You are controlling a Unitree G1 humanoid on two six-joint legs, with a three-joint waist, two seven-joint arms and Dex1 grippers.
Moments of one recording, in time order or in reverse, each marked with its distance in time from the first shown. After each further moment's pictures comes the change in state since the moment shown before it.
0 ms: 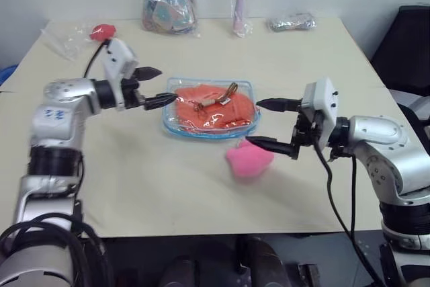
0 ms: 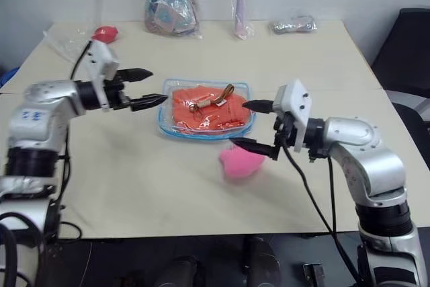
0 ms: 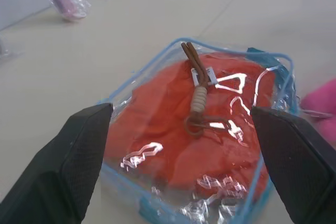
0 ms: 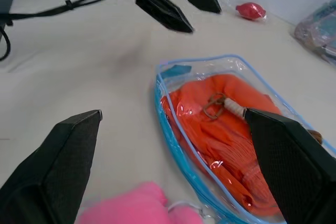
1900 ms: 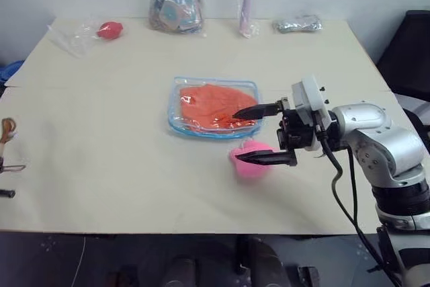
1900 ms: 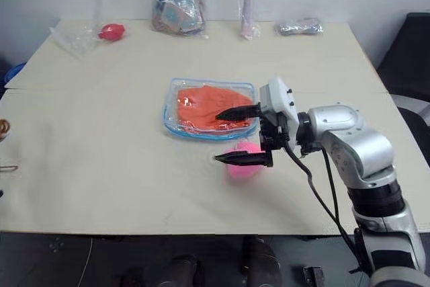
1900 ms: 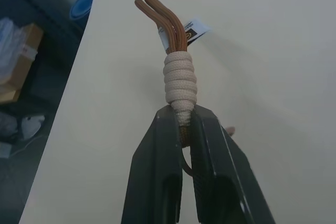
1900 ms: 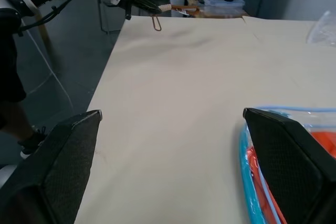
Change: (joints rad) left arm 1.125 0.085 0.959 -0.694 0.184 0.274 0.408; right arm -0.183 -0.001 0.155 0.175 0.113 -0.069 0.288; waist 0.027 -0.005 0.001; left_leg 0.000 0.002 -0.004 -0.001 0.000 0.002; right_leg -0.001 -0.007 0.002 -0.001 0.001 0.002
